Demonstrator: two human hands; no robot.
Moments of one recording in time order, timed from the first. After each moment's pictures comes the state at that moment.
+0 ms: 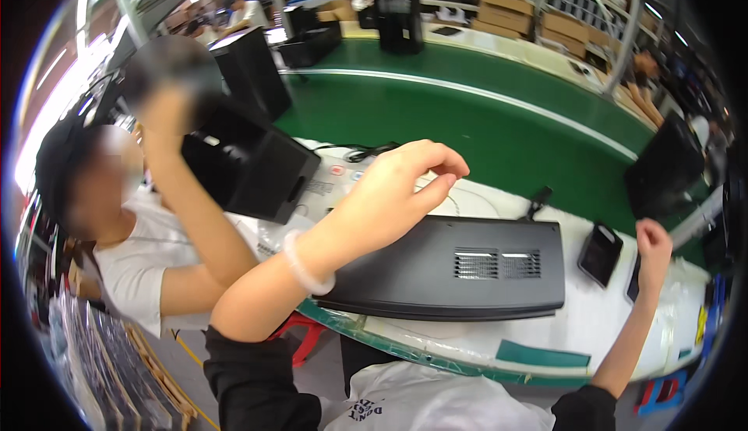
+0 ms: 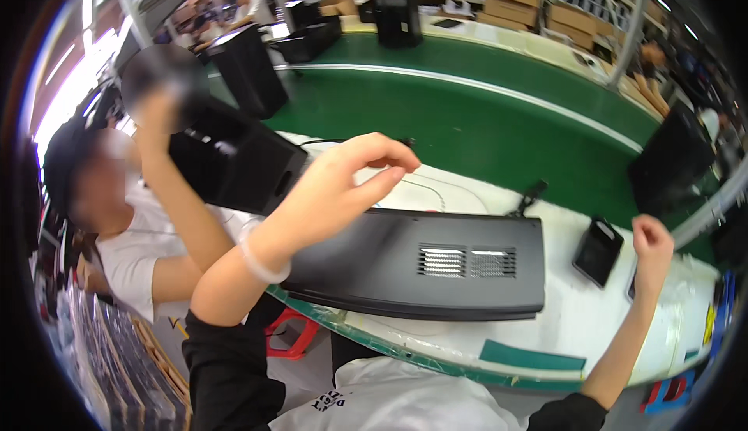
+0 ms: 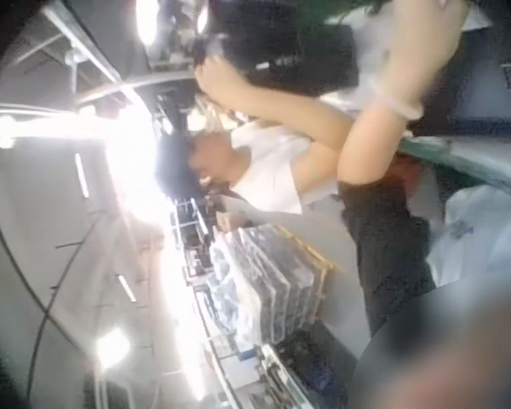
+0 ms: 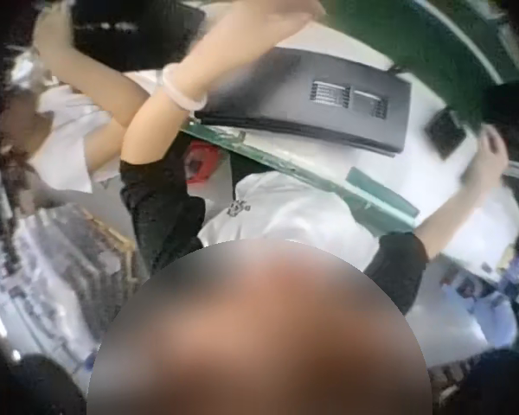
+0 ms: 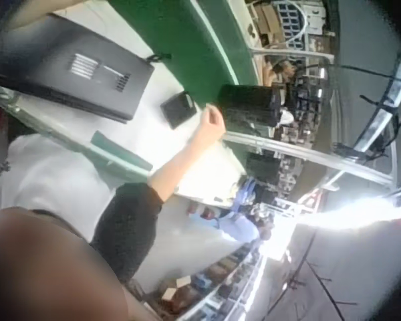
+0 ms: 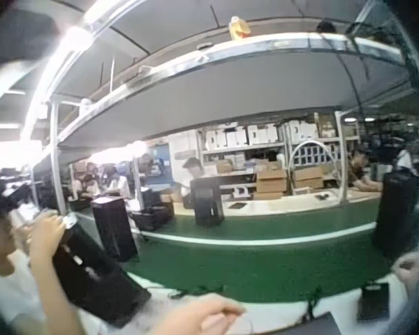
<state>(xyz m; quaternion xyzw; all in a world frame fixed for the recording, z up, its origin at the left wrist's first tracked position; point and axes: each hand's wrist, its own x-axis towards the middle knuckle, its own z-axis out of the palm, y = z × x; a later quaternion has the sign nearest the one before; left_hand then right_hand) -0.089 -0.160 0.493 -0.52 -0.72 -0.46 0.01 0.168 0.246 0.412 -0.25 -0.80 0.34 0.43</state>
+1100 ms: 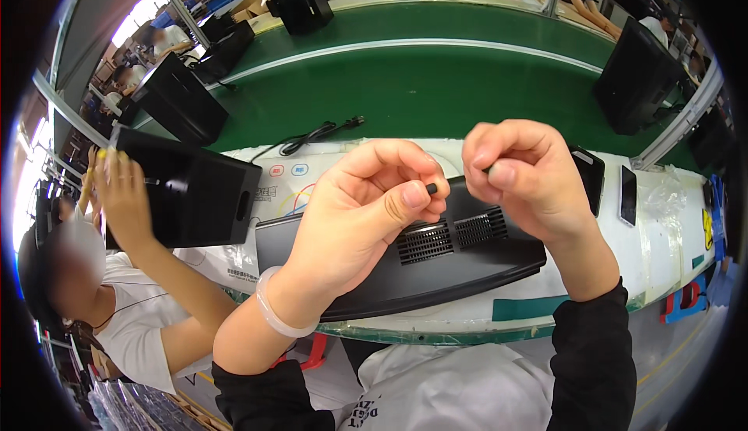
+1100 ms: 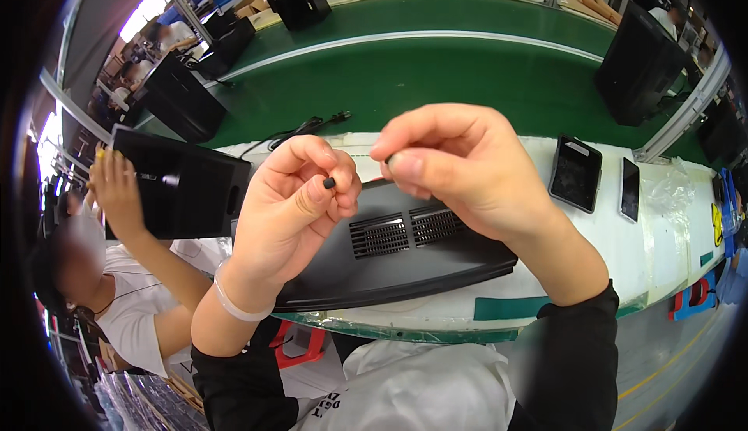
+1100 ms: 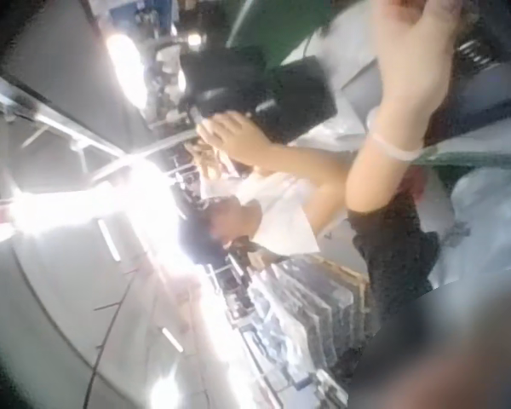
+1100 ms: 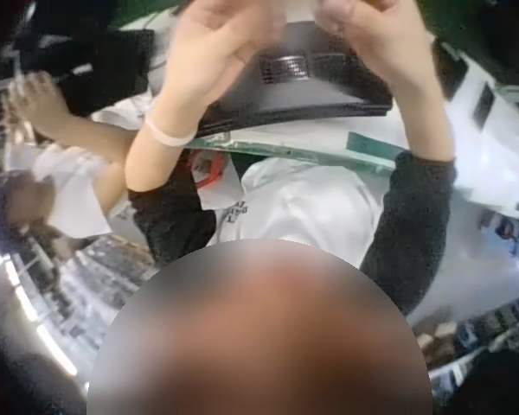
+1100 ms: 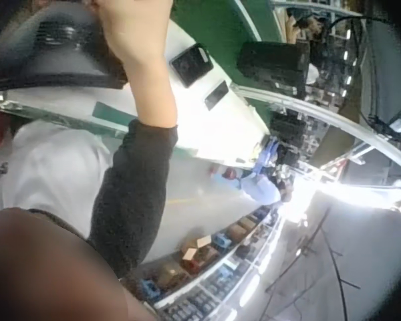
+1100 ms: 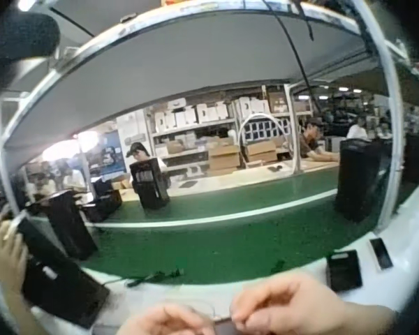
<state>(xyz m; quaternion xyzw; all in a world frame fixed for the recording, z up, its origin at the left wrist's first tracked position) -0.059 -0.167 0.488 -0.36 -0.34 -0.77 -0.39 0.035 0.018 0.487 0.17 -0.53 0.82 0.13</state>
